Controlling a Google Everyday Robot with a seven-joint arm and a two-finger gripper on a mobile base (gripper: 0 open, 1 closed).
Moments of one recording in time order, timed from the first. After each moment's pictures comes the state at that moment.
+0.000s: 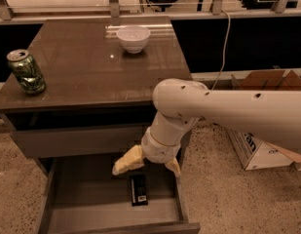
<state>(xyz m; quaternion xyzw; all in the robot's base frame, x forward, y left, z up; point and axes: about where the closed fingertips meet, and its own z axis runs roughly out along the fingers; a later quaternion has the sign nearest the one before) 0.433 0.003 0.672 0.09 -0.98 -0.17 0.08</state>
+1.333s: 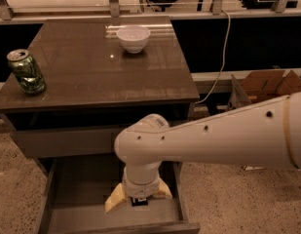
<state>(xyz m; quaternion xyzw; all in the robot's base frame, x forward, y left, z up) 0.374 0.021 0.601 0.13 -0.99 -0.05 0.08</state>
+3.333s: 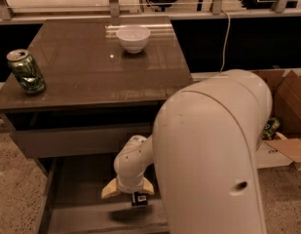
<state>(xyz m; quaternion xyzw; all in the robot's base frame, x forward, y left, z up) 0.471 0.074 0.439 0.06 -1.00 -0.07 0.00</state>
